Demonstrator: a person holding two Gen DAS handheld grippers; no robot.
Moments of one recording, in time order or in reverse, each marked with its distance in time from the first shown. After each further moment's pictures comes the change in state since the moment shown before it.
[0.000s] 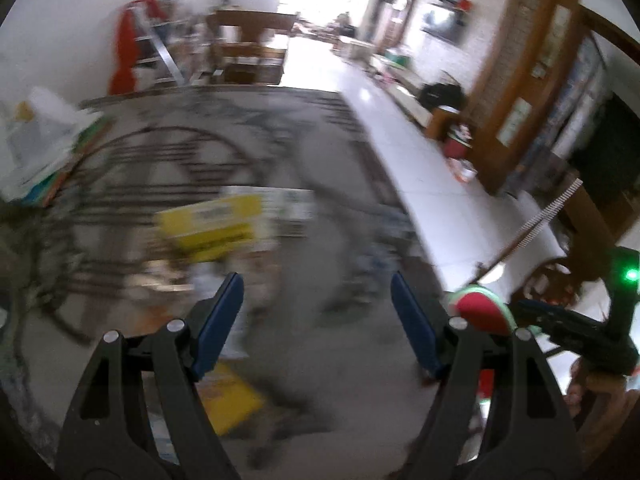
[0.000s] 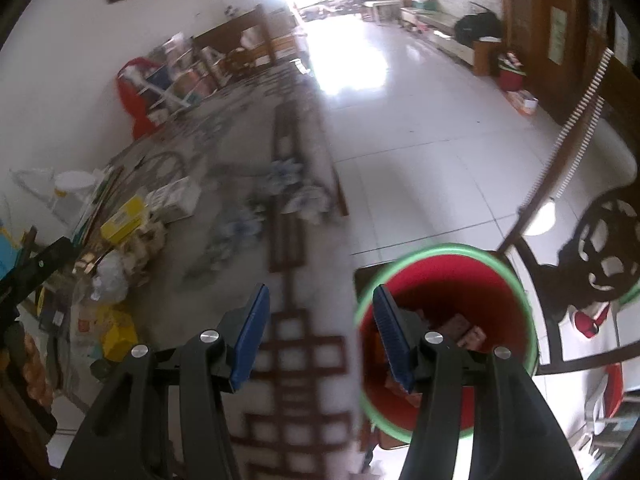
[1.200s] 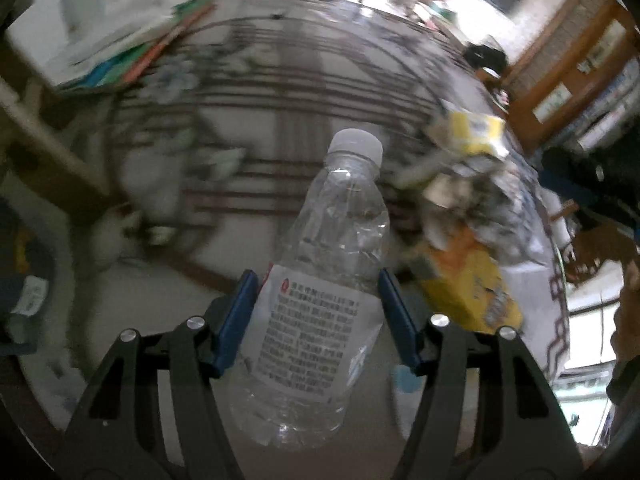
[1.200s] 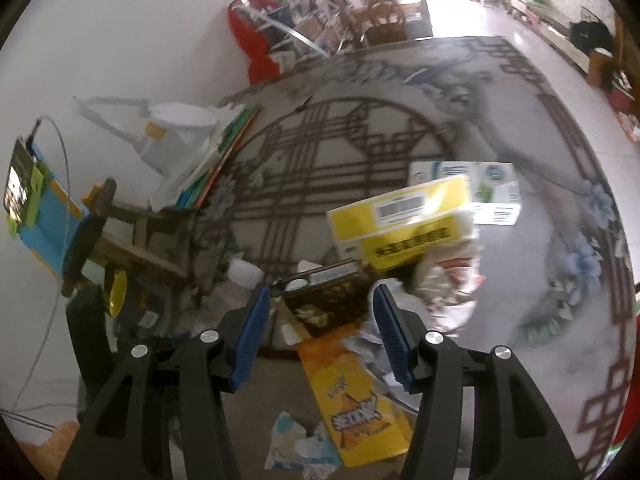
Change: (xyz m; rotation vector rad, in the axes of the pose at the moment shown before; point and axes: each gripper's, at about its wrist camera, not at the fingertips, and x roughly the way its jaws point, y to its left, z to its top) left arm 0.029 0.245 -0.044 -0.114 0.273 -0.006; right arm 0.111 0.317 0.029 -0.173 0.149 0.267
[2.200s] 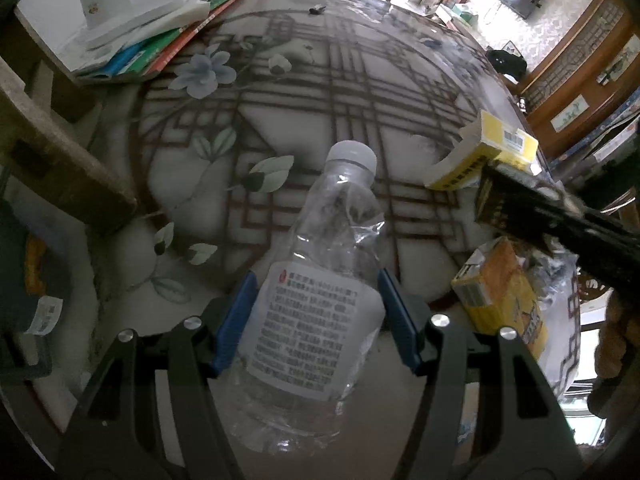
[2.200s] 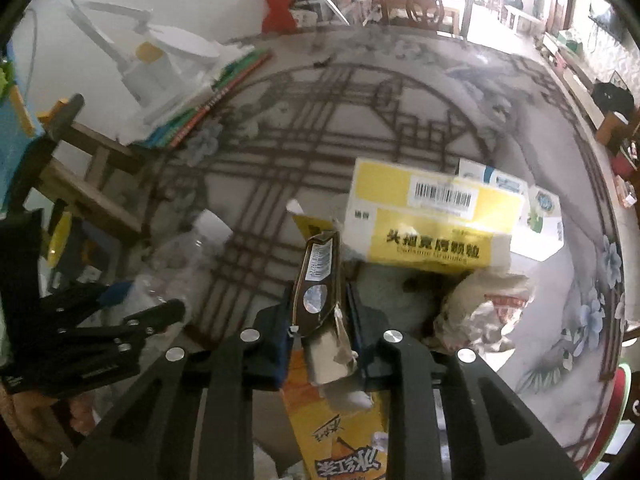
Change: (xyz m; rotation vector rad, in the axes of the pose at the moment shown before) left arm 0.012 0.028 0.013 -0.040 0.021 0.032; right arm 0.058 0.032 -0.002 -0.208 0.071 -0.148
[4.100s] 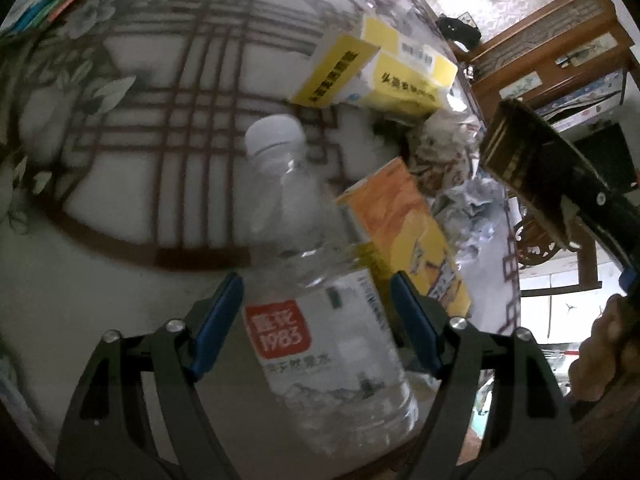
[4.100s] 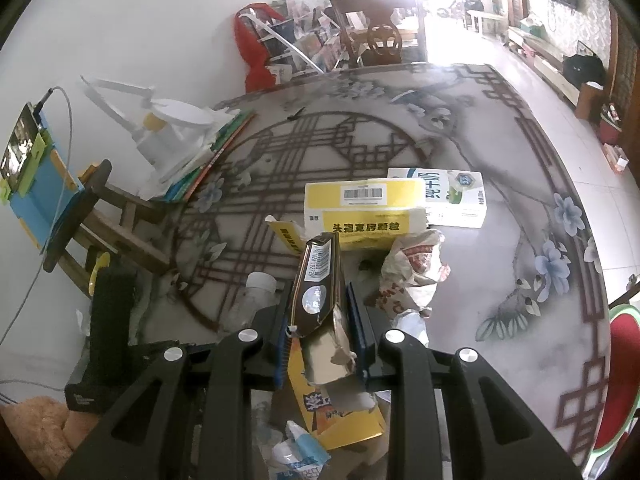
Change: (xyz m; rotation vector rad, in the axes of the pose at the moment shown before) left arm 0.021 -0.075 -0.028 0.018 0.167 -0.250; right arm -0.078 -0.041 -0.043 0.154 -0.160 0.051
